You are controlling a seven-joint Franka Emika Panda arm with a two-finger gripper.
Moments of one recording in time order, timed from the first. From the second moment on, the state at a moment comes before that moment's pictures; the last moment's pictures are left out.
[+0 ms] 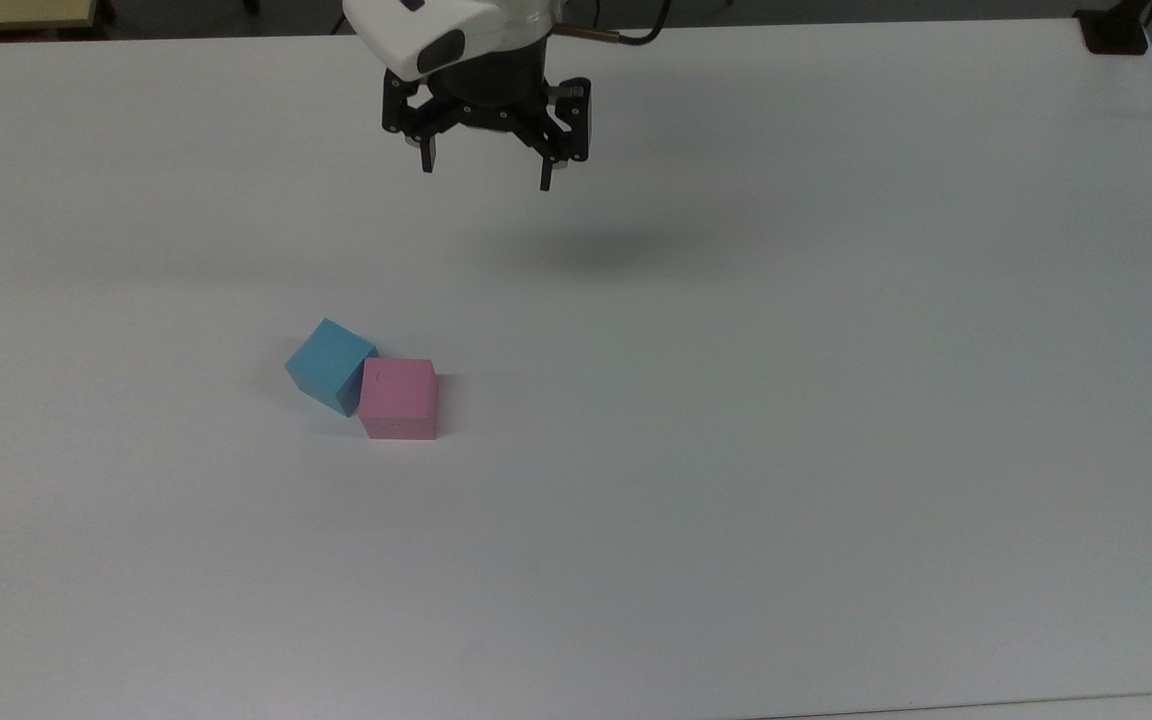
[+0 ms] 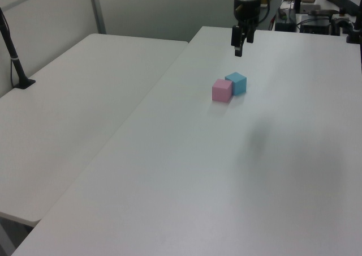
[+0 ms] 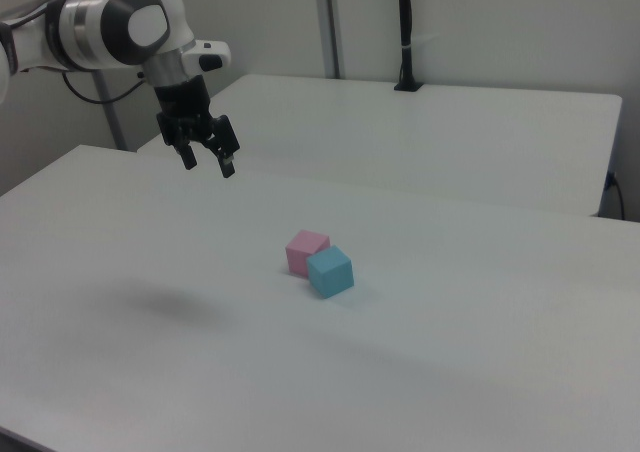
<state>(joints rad) 0.14 0.17 -0.04 -1.57 -0.09 1.77 0.21</state>
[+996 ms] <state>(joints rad) 0.12 0.17 -0.05 -1.58 -0.09 1.77 0.21</state>
